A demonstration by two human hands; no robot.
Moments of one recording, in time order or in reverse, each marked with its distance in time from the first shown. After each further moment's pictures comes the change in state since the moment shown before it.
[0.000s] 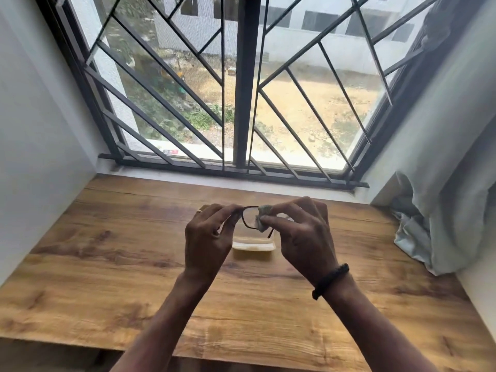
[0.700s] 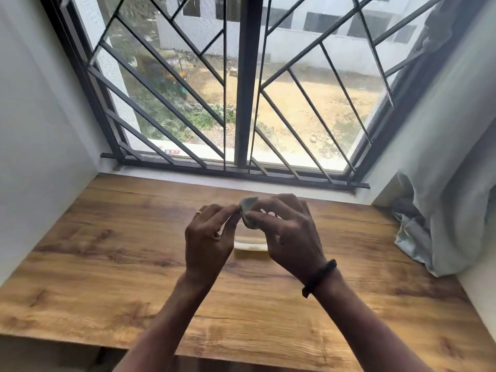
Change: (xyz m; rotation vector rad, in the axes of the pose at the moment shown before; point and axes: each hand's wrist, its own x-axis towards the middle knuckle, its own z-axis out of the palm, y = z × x) left_hand -0.005 0.001 0.000 0.012 0.063 0.016; right_hand 0.010 -0.015 0.010 0.155 -0.021 -0.034
